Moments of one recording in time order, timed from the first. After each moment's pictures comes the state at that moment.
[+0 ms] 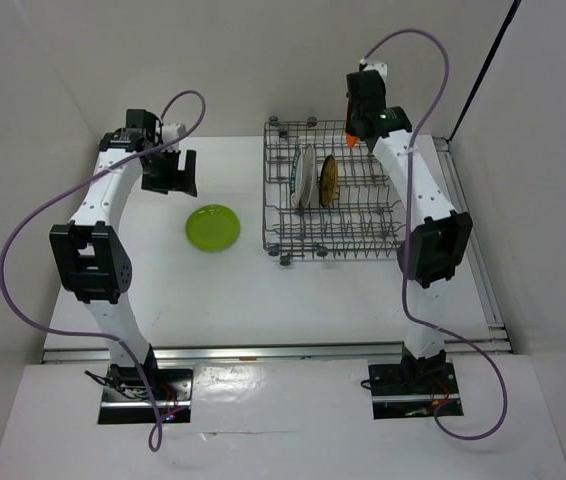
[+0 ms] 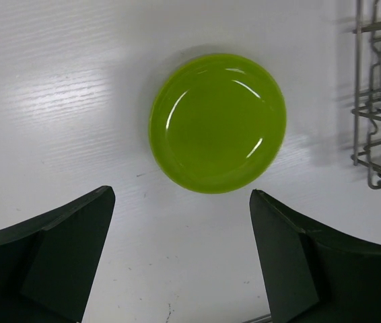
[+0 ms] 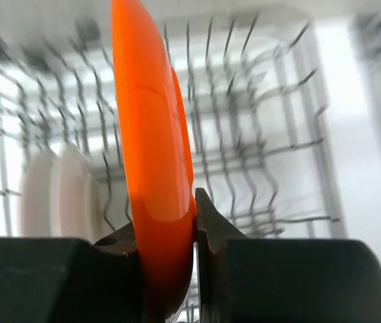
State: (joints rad) left arm 0.01 1.90 1.81 -0.97 0.23 0.08; right arm 0.28 2.09 2.21 -0.75 0.39 0.23
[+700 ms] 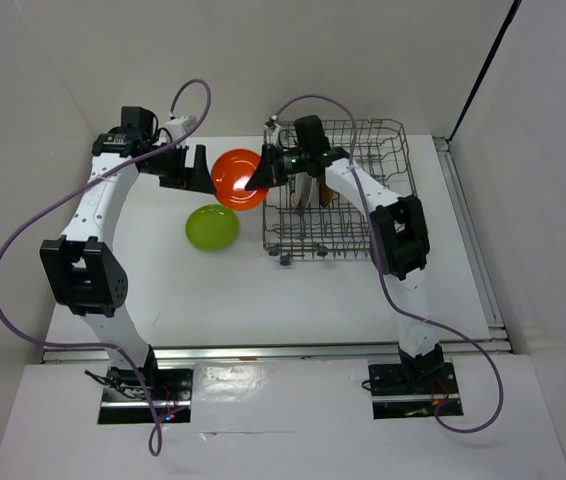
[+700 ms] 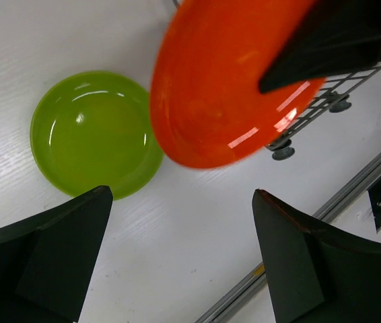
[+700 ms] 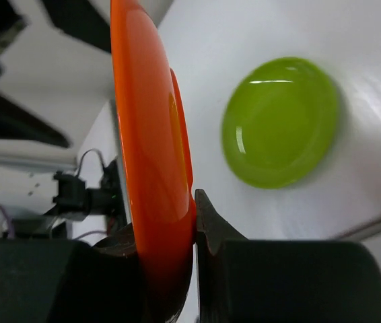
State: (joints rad) left arm -0.01 1.78 1.79 -0.98 0.63 0.12; right arm 0.44 2.25 1.98 -0.27 -0.92 0.41
